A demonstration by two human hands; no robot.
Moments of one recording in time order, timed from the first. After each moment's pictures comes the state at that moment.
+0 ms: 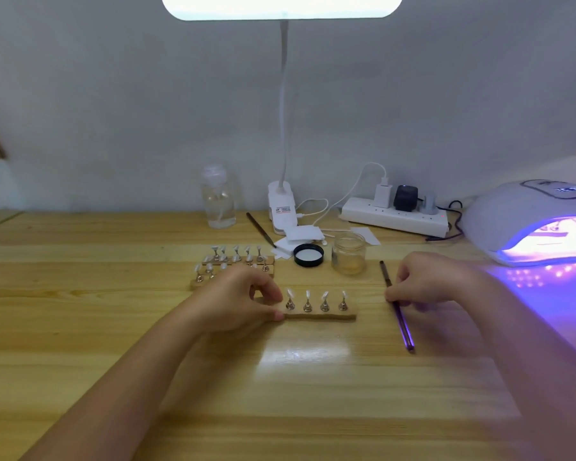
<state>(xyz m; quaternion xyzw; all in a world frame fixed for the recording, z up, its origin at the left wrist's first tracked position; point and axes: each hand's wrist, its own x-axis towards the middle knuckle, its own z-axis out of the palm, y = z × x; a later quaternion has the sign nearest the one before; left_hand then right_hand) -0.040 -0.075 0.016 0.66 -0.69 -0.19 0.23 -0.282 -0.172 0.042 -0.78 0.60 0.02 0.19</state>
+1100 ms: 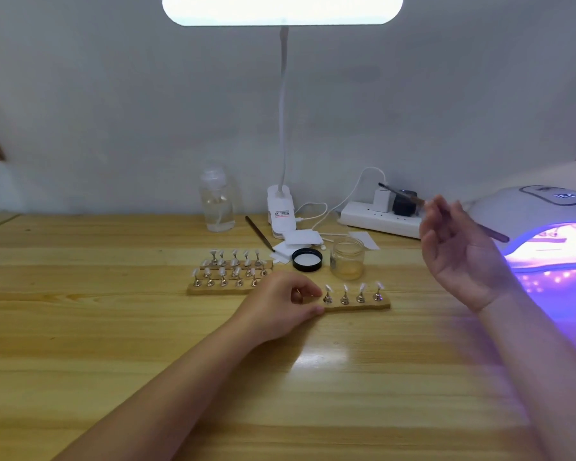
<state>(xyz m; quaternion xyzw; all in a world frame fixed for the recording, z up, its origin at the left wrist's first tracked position) -0.086 -0.099 0.001 0.63 -0.68 -0.18 0.31 -0.302 -0.184 0.042 -0.32 0.16 -0.56 0.75</state>
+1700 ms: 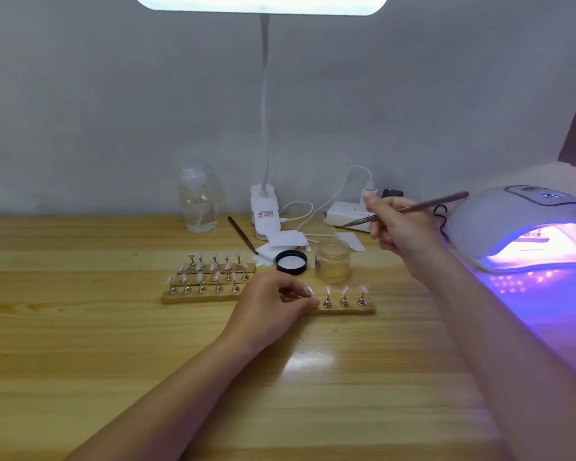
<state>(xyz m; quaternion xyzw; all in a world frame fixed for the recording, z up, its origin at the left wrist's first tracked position) -0.103 -0.109 -0.007 0.62 -0.61 -0.21 0.44 -0.264 -0.213 0.048 -0.58 0.41 -0.52 0.47</state>
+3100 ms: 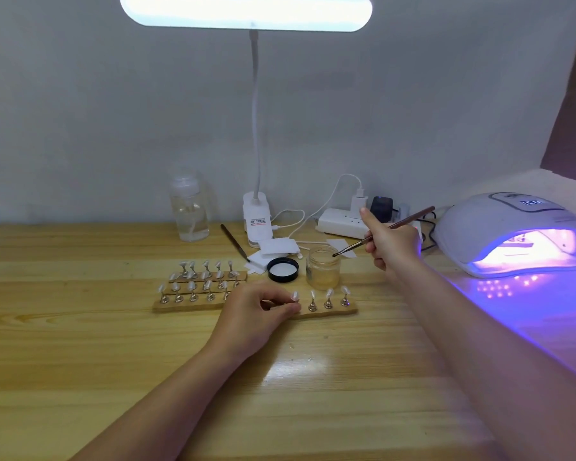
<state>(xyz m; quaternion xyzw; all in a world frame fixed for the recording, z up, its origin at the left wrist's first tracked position) -0.096 -0.105 -0.010 0.60 -0.61 -0.20 0.48 -0.261 -0.234 0.031 -0.47 0.57 -0.53 0.42</state>
